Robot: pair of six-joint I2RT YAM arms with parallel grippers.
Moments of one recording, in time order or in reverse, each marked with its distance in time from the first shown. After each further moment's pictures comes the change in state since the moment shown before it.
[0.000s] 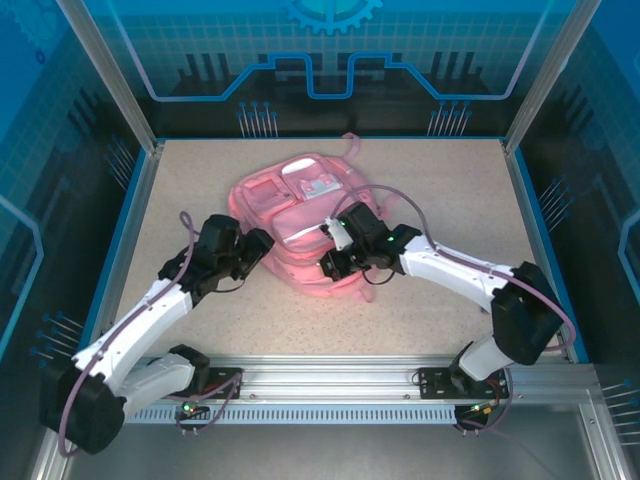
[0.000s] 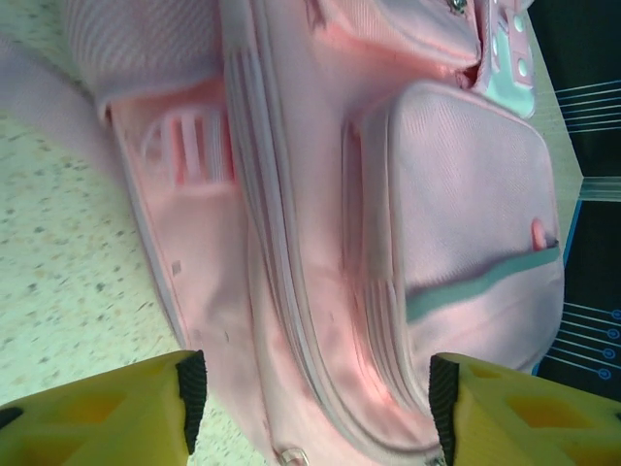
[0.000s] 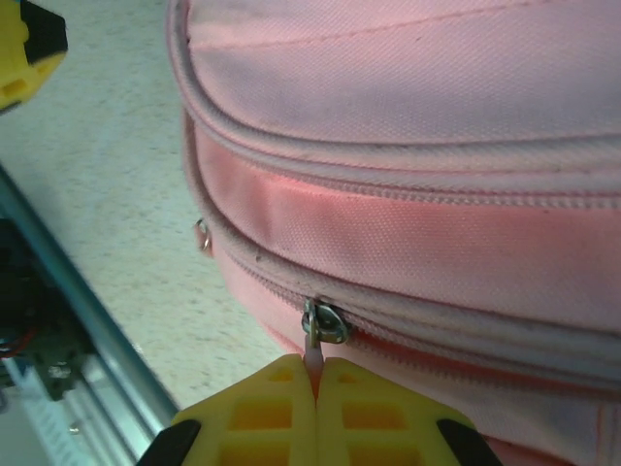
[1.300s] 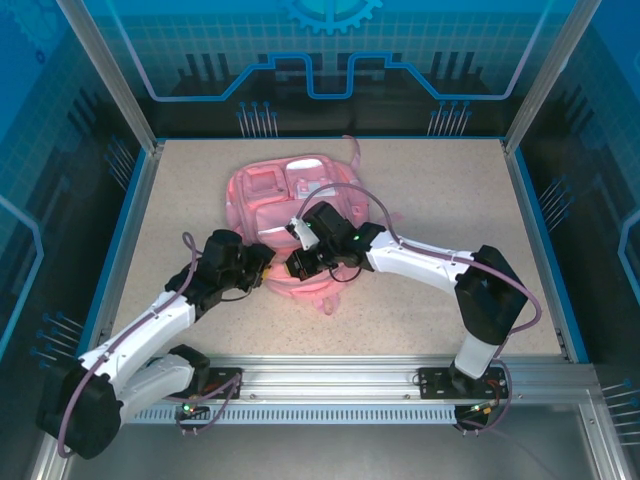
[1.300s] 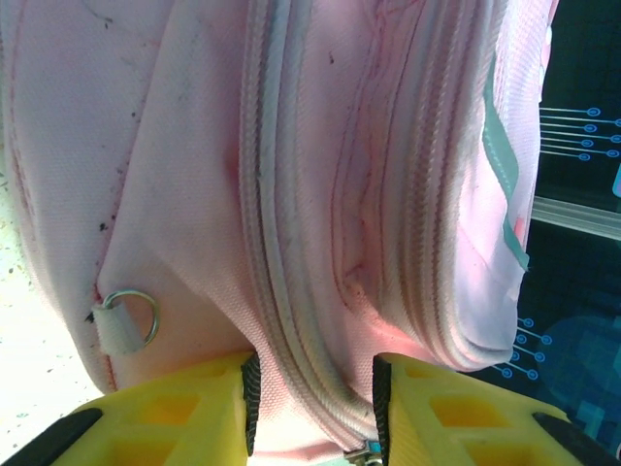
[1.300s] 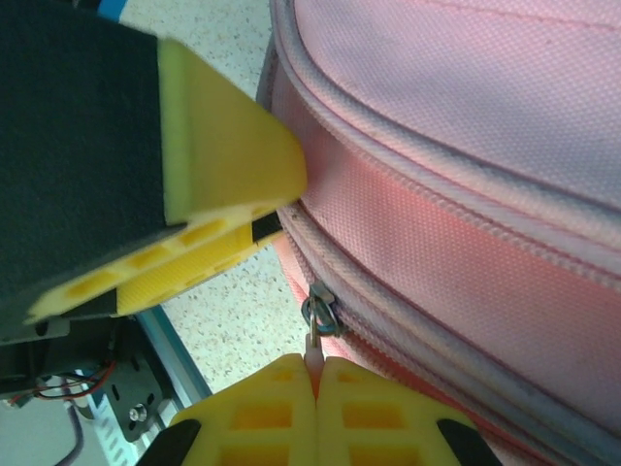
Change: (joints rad) left arm -0.027 -0.005 -0.172 0.232 0.074 -0.279; right arm 0.111 0.177 0.159 0.073 -0.016 0.066
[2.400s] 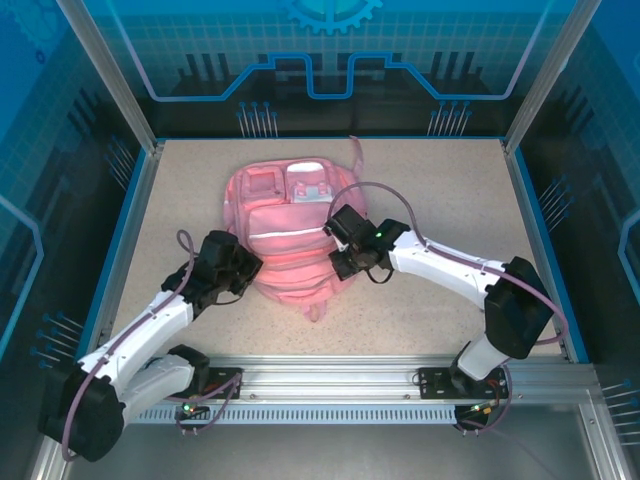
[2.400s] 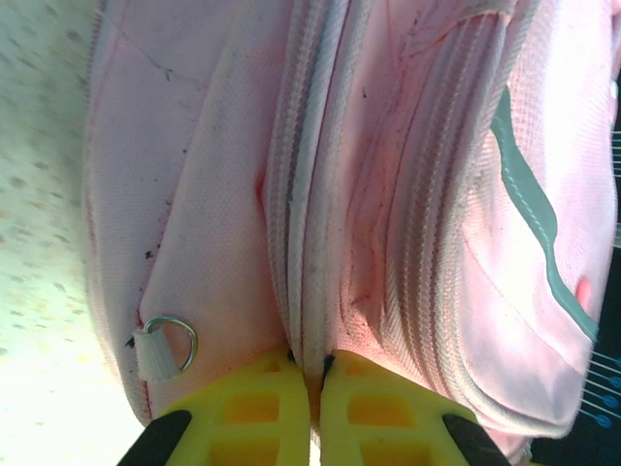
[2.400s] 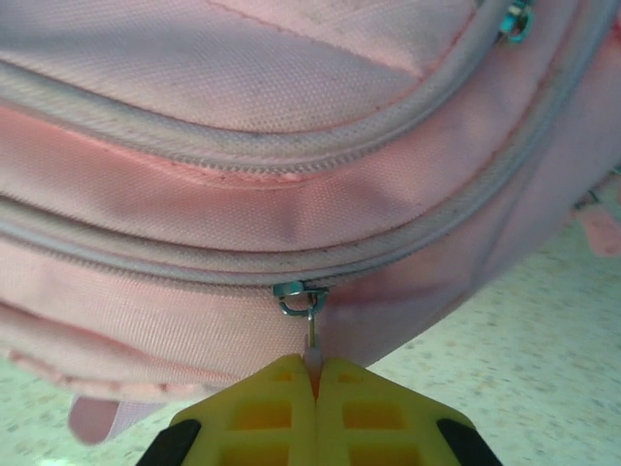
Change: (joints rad) left arm 0.069 -0.015 0.016 -0.150 -0.078 0.177; right arm -0.058 -0.142 -0.058 -0.325 0.414 -0.164
